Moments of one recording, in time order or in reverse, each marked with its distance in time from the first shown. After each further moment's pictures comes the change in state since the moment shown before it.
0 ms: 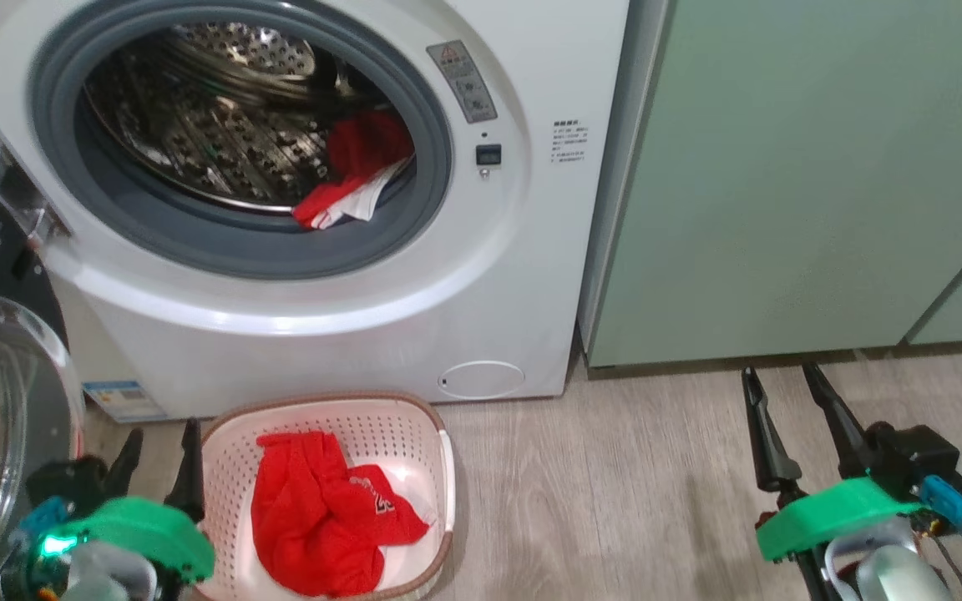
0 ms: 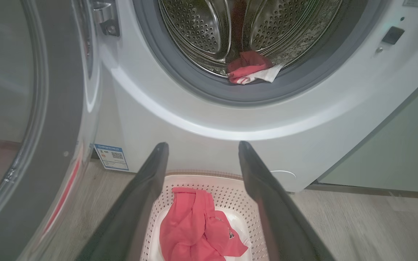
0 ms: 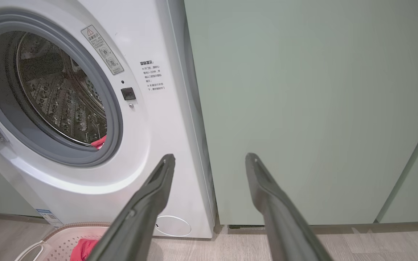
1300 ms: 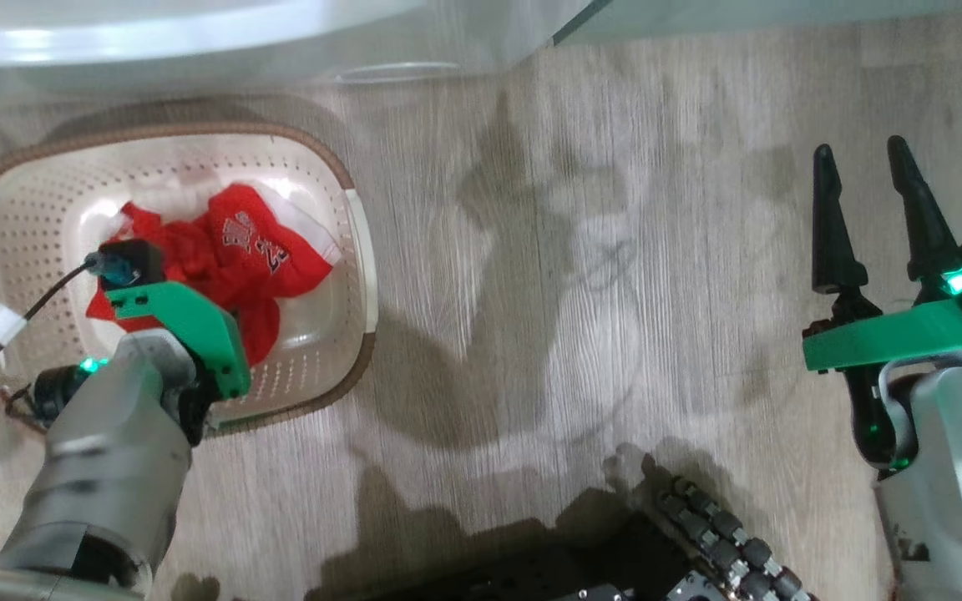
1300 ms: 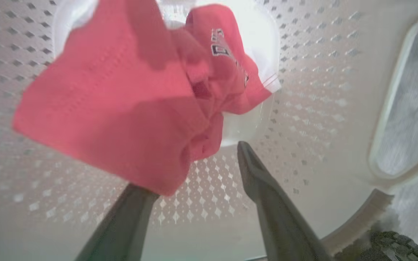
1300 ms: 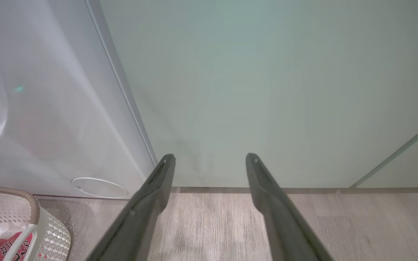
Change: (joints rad) left arm -0.637 -0.085 -0.229 0.614 -0.070 0.077 0.394; right arm -0.302 -0.034 -0.071 -0.082 -0.008 0.000 0.000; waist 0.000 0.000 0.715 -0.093
